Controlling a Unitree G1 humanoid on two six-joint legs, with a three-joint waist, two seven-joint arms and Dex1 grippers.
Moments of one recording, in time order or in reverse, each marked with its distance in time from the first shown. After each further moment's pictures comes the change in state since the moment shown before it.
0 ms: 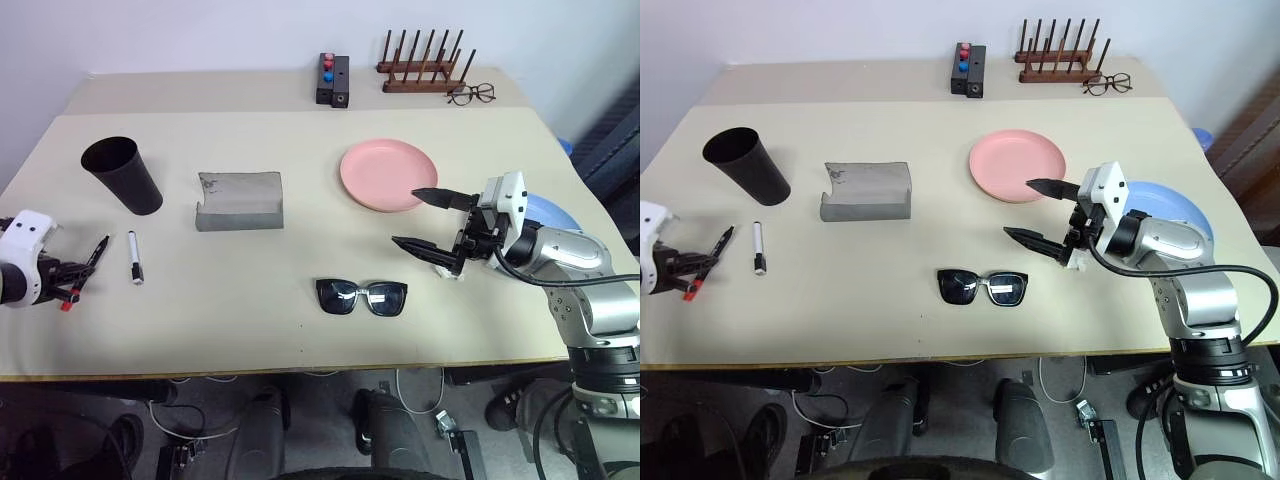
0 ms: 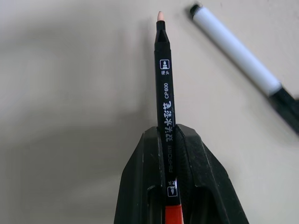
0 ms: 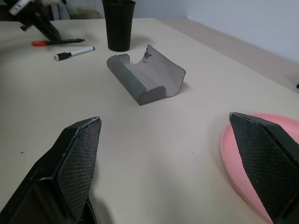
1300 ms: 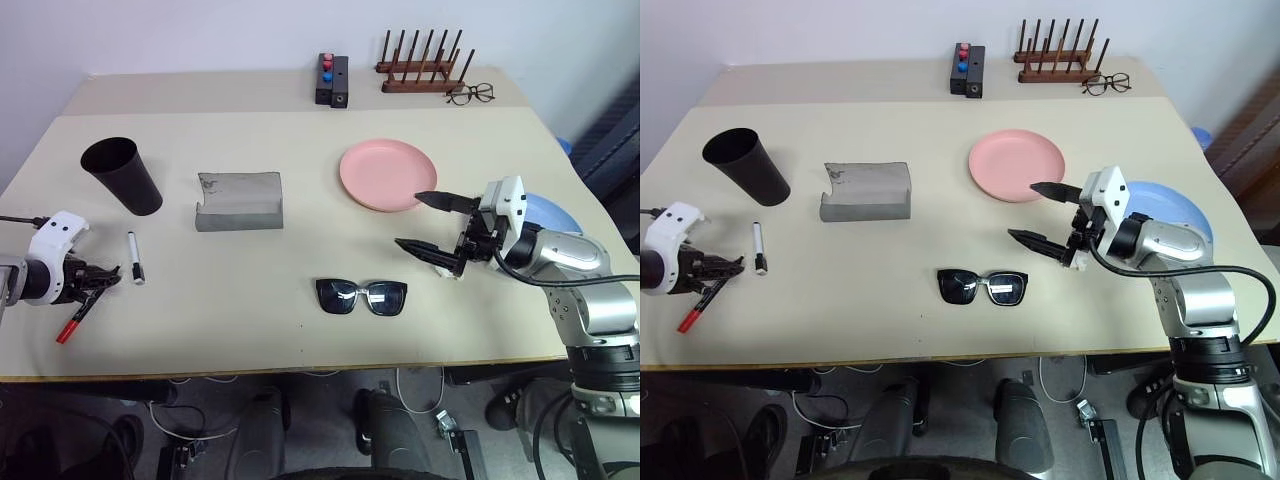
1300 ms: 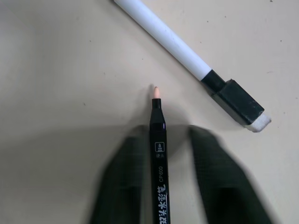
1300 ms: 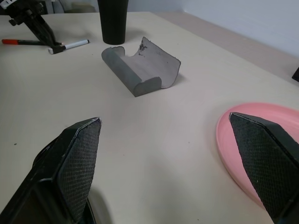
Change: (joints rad) left arm -0.130 0.006 -0.180 -0.058 0.010 0.102 -0.049; right arm 0.012 0.001 -0.002 0.039 -0.019 -0.031 0.017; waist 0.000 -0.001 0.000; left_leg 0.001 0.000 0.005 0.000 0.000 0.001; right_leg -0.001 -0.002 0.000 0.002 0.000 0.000
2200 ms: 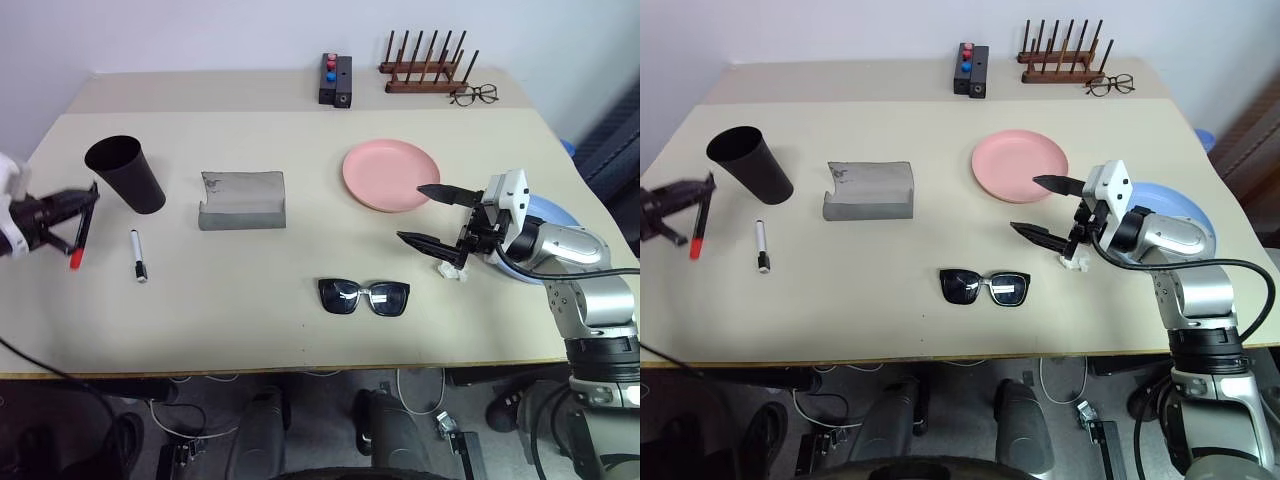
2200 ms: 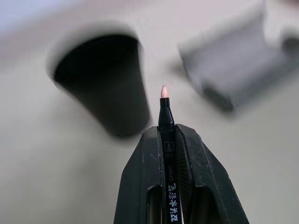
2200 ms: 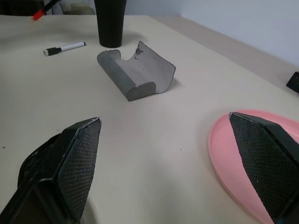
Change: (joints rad) left arm -0.023 -0.150 0.428 -0.106 -0.169 -0.444 0.073; right arm -0.041 0.004 0.004 0.068 -0.012 -0.046 0.016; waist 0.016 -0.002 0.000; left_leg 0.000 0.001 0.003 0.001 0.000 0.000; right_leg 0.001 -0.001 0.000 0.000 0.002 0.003
